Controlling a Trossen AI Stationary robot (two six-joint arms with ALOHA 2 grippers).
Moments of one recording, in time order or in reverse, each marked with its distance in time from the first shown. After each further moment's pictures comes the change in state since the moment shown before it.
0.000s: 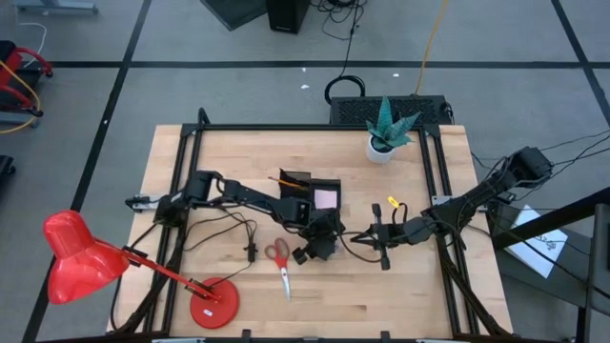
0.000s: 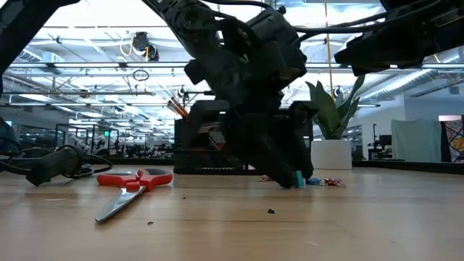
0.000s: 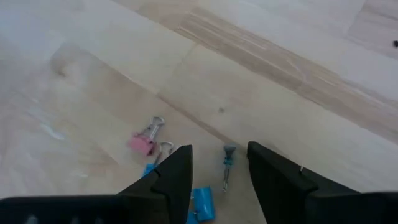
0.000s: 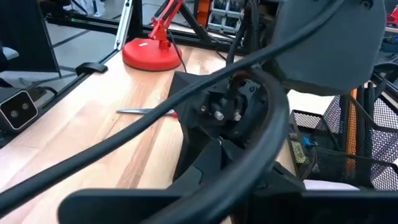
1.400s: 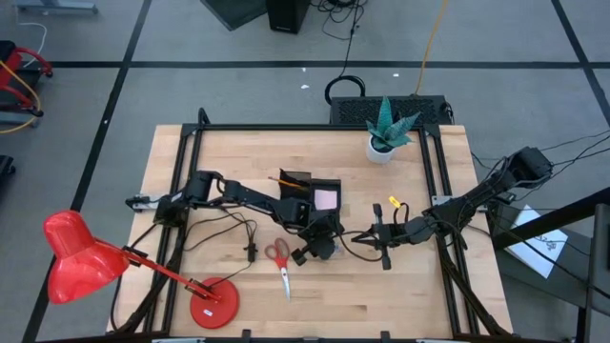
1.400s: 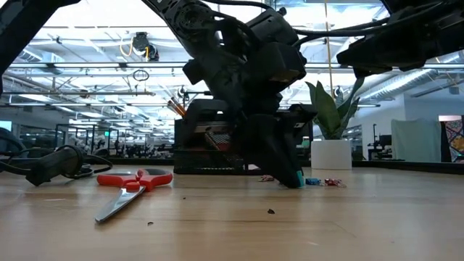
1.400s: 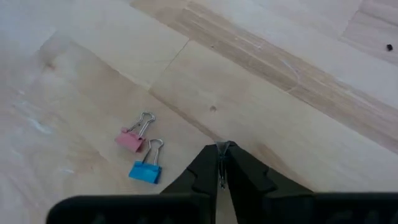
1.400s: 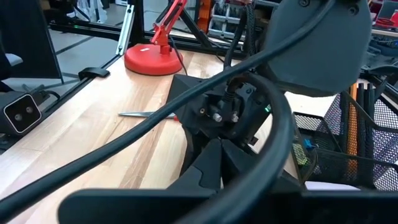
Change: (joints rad) left arm 0.003 0.008 0.000 -0.024 -0.015 -0.032; right arm 0.000 0.000 -0.032 0.060 0.000 0.000
